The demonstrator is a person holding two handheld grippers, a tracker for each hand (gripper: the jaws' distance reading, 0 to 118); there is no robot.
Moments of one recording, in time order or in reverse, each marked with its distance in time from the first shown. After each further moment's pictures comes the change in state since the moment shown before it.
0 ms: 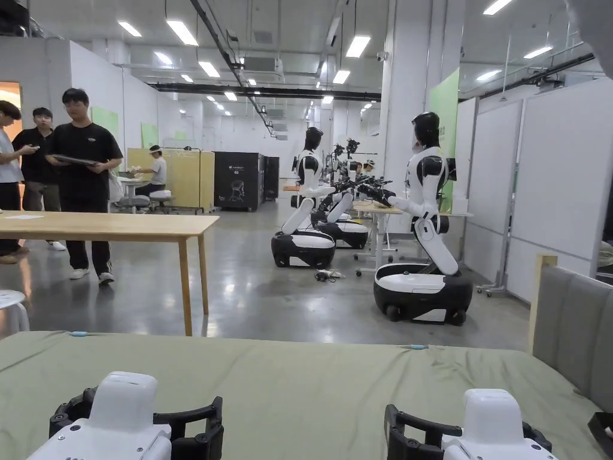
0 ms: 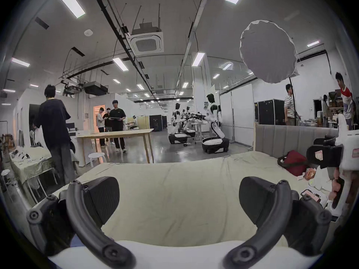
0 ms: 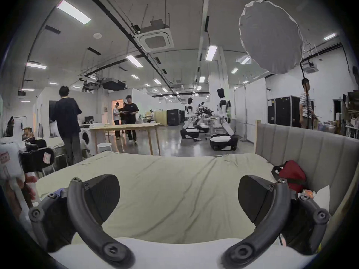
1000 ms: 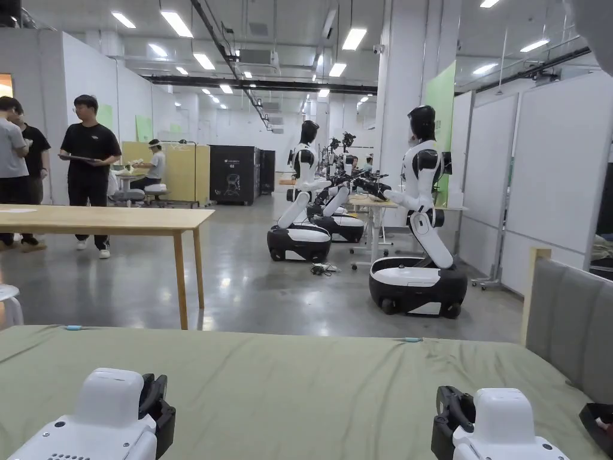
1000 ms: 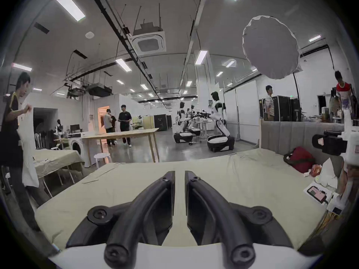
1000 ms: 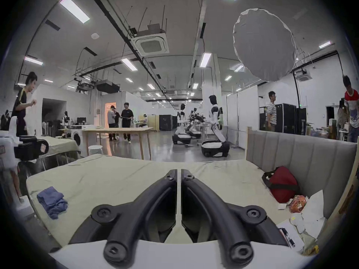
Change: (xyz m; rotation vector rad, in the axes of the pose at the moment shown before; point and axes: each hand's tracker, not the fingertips) left arm -0.010 -0.005 -0.005 -0.004 0.042 -0.017; right arm 0.023 -0.016 -0.003 0.070 -0.038 0.038
